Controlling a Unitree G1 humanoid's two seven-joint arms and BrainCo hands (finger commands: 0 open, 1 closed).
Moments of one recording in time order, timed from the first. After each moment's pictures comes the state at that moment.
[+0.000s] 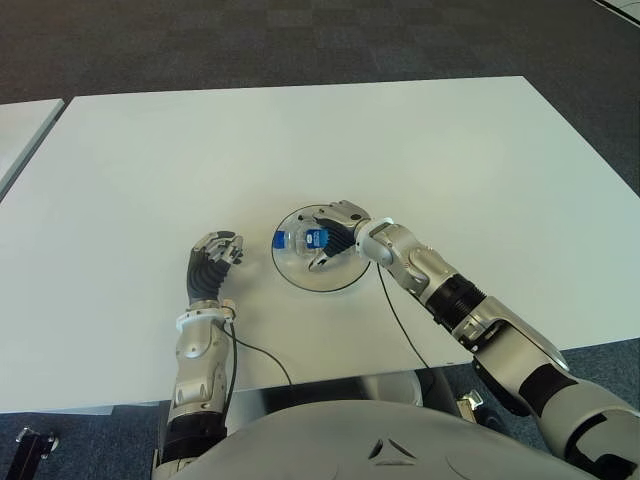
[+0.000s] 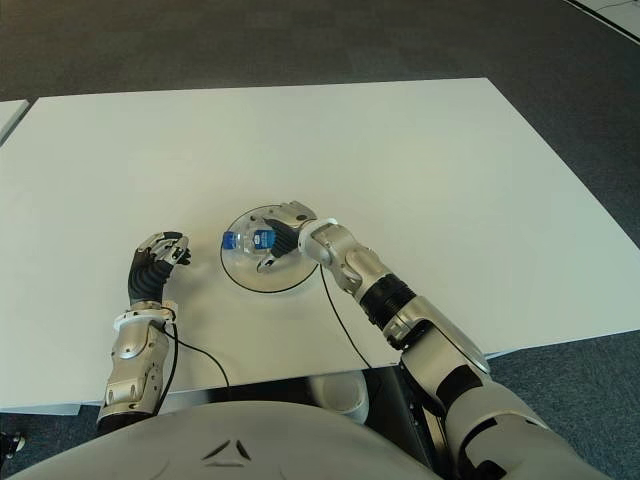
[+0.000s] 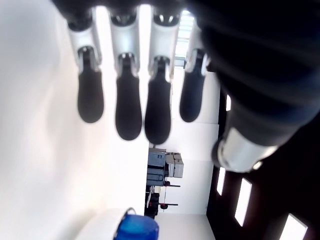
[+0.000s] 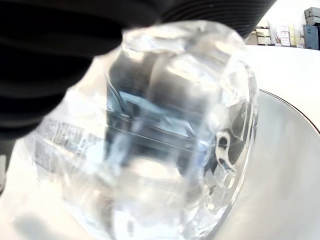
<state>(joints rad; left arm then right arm) 0.26 -0.03 0.15 0.09 -0.09 -0.21 0.04 -0.56 -0.28 0.74 0.44 -0.87 -0.07 0.26</state>
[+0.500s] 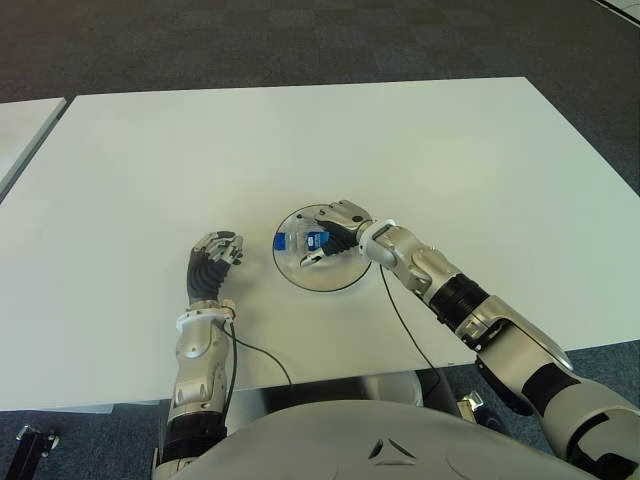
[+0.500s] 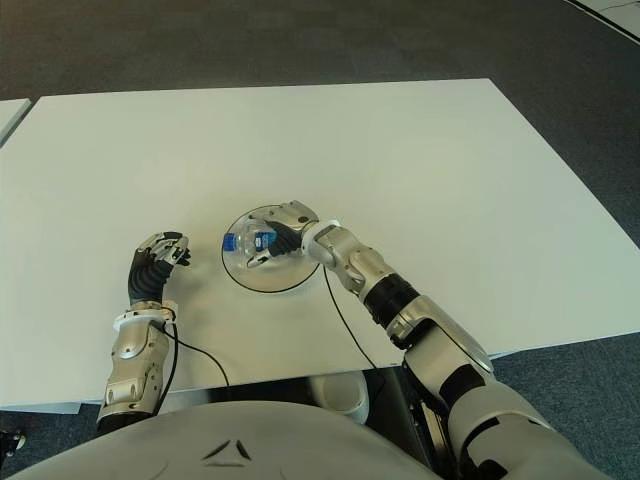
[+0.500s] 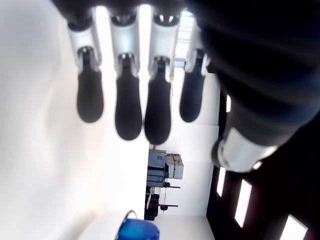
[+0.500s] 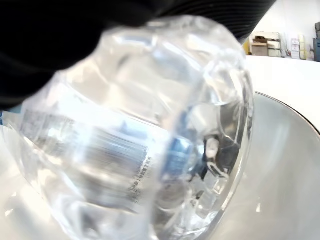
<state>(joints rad) 0.25 -0.03 0.15 0.09 -0.09 -0.21 0.04 -0.56 -0.30 0.75 0.47 -0.90 -0.13 0.15</state>
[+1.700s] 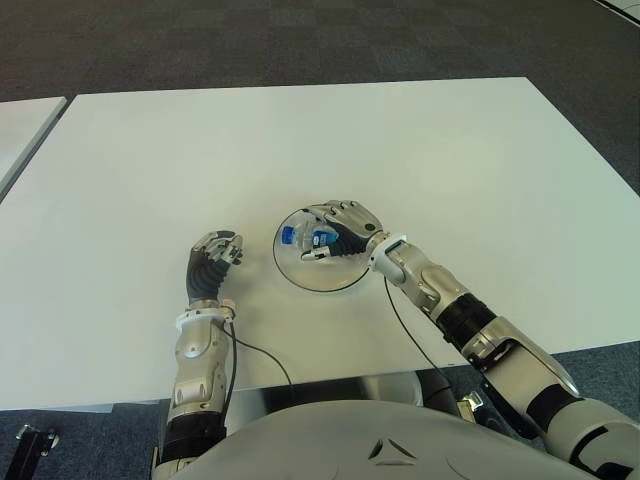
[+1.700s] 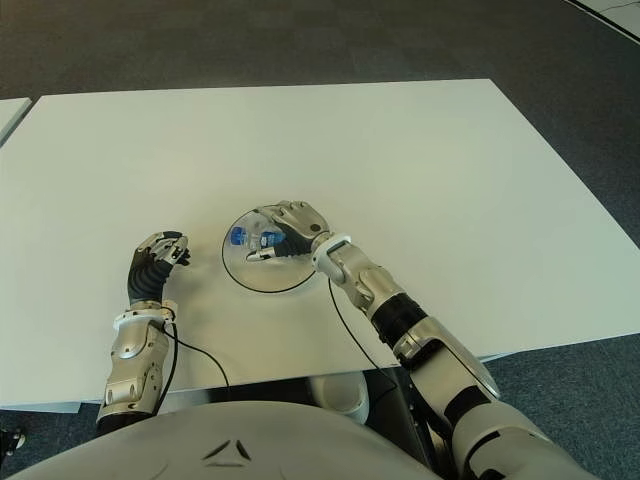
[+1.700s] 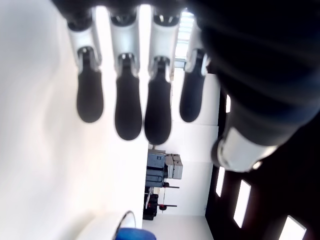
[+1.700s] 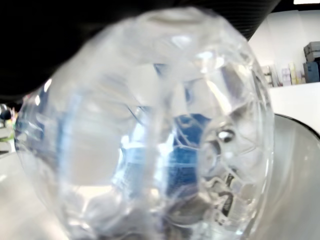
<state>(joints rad) 0.26 -0.02 0.15 0.09 -0.10 -0.20 0.03 -0.42 -0.31 0.65 0.43 -0.88 -0.19 -0.17</state>
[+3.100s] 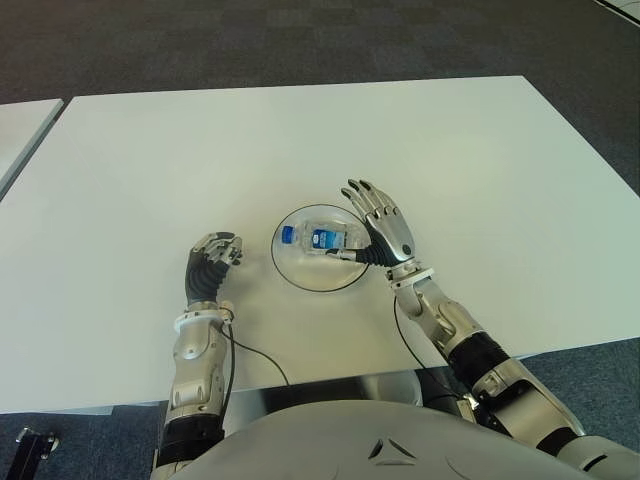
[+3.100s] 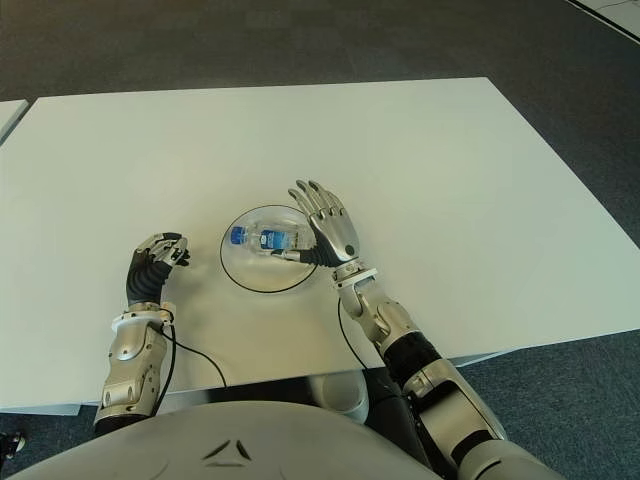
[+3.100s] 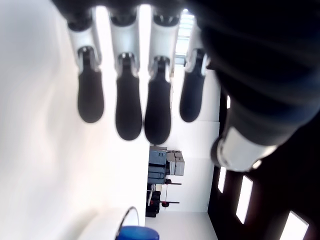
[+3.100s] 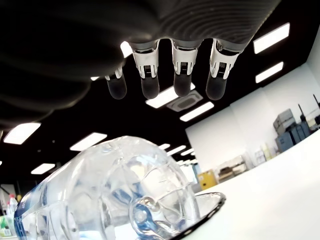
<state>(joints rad) 0.27 -0.02 0.15 0.08 -0.09 -0.20 0.04 -0.20 -0.30 0.51 0.41 -0.88 -0.27 -0.68</state>
